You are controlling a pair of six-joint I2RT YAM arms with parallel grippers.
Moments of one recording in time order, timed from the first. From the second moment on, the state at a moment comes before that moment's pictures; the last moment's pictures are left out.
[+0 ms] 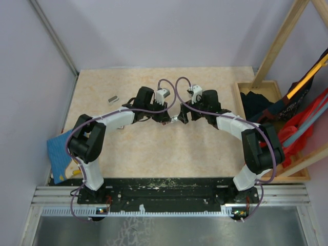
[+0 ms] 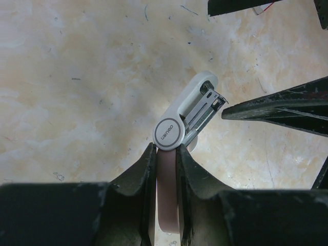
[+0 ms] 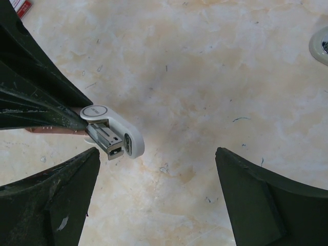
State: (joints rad) left arm -0.55 1.86 1.21 -0.03 0.48 -0.12; right arm 0.36 1.61 0.93 0.08 -0.40 0.01
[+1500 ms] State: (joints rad) left arm -1.06 1.93 0.75 1.30 -0.70 1.14; right arm 0.13 1.50 0.91 0.13 -0.51 0.20
